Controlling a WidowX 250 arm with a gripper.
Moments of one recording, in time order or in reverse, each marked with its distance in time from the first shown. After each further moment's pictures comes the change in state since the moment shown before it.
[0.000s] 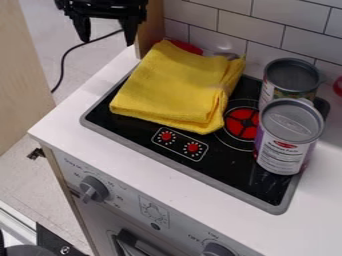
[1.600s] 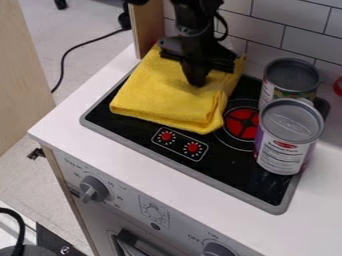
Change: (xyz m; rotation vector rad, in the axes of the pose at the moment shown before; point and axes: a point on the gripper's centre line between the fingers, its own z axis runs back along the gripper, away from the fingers) arm -0.037 -0.115 -0.039 -0.238 -0.089 -0.291
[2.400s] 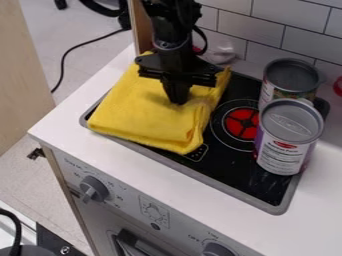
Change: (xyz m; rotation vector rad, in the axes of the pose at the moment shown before) arm -0.043 0.017 0.011 0.036 0.120 0.118
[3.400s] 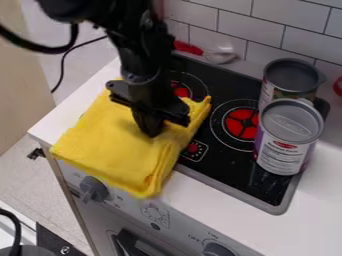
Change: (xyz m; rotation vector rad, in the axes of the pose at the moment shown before) arm -0.059 0.017 0.015 0.011 0.011 -0.212
